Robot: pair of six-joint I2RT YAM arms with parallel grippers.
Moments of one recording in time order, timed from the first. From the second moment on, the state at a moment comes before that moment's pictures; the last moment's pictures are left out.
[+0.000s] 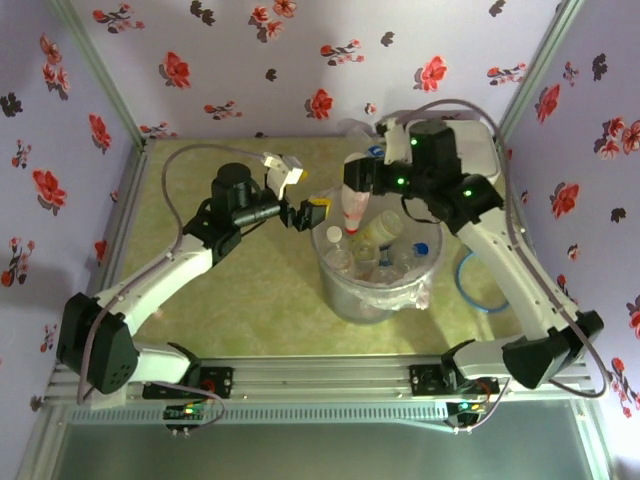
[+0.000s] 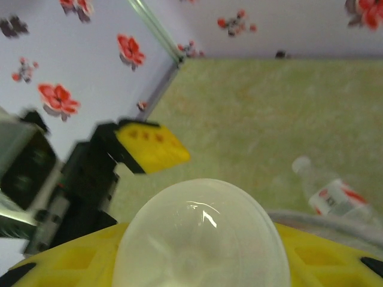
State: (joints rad) left arm -0.60 1.34 1.04 0.14 0.48 -0.05; right arm 0.52 1.34 1.50 -0.65 -0.40 0.39
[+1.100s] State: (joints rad) left arm -0.60 1.36 1.02 0.19 0.48 -0.07; right arm 0.53 1.19 1.31 -0.61 -0.19 0.36
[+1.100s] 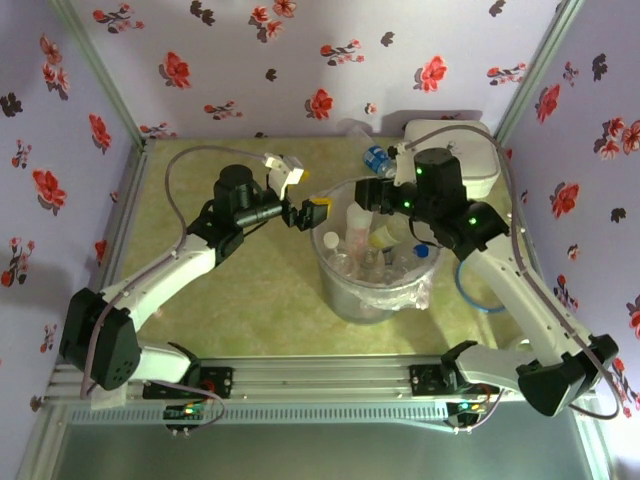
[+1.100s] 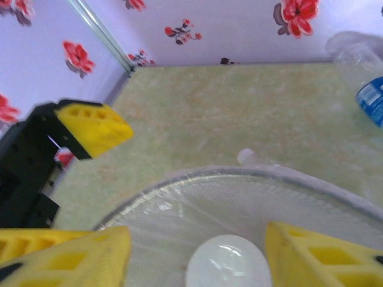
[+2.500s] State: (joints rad) left arm -0.30 1.25 1.00 0.19 0.37 -0.43; right arm 0.50 1.08 1.13 -0.49 0.10 0.47
